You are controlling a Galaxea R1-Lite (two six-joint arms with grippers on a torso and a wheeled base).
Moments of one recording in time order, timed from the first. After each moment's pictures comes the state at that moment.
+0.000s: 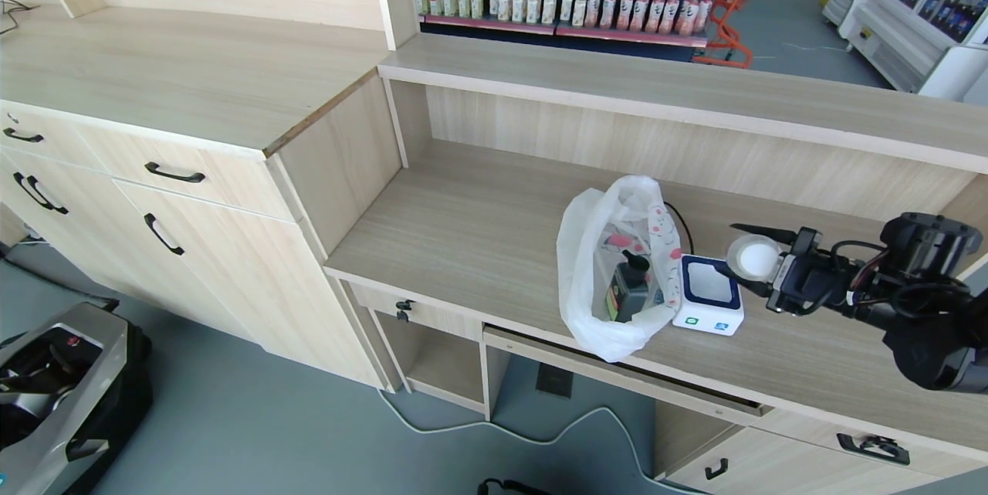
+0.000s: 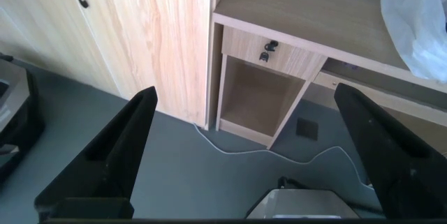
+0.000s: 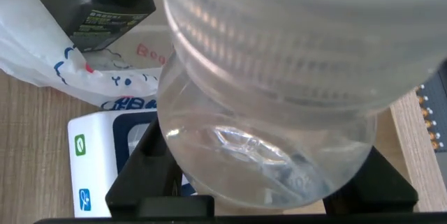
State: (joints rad) left arm -0.01 0.00 0.00 0.00 0.00 -0.07; right arm -0.16 2.06 -0.73 -1.25 0.81 -1.26
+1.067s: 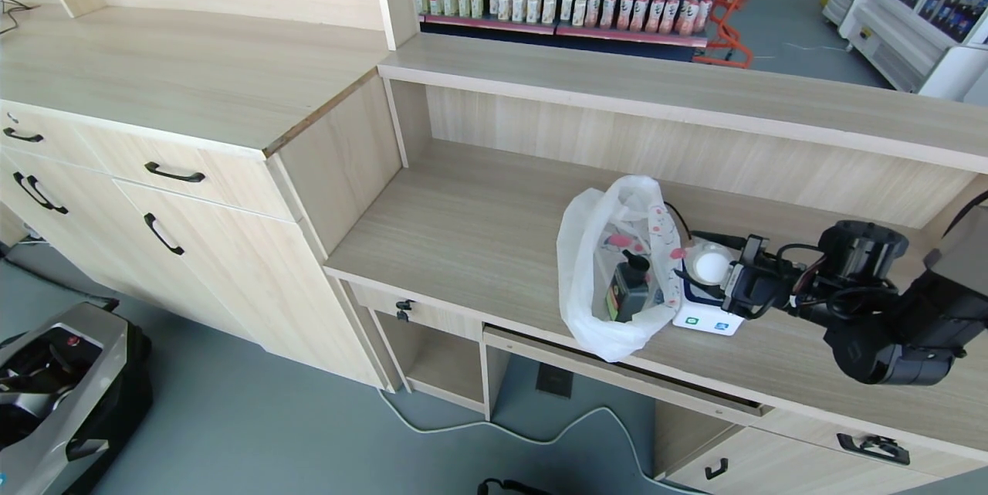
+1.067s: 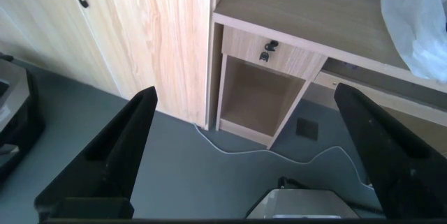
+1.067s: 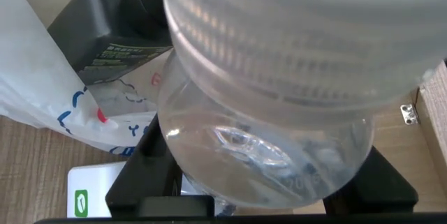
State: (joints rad) left arm -0.01 0.00 0.00 0.00 0.00 -0.07; right arm -0.08 2.21 -0.84 -1.31 0.81 -1.27
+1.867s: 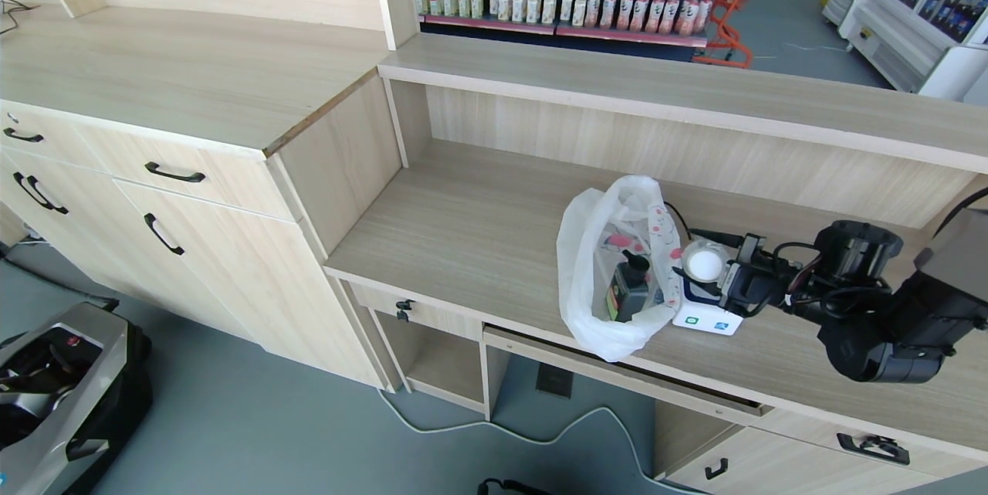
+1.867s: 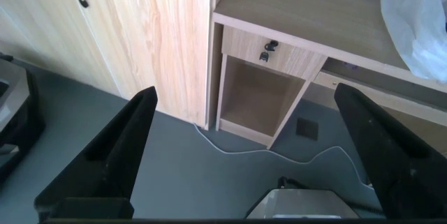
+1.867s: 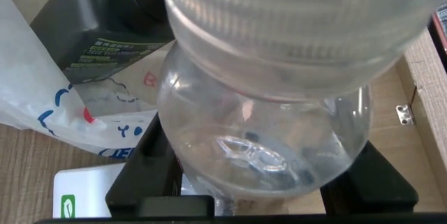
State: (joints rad) left arm -0.01 0.00 0.00 0.00 0.00 -0.07; right arm -0.08 2.24 -0.86 -1.34 0.81 -1.26
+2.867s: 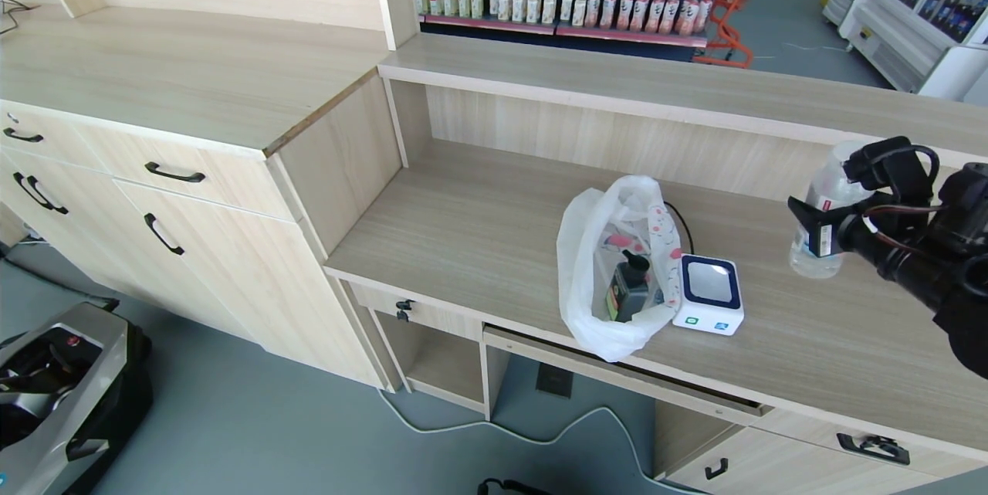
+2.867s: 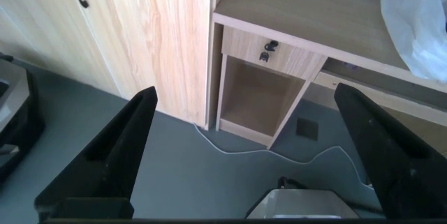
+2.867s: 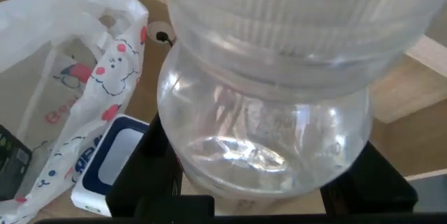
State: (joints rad) left arm -0.01 0.00 0.00 0.00 0.00 -0.07; right arm -0.11 1.78 -0.69 -1.12 0.03 -0.39
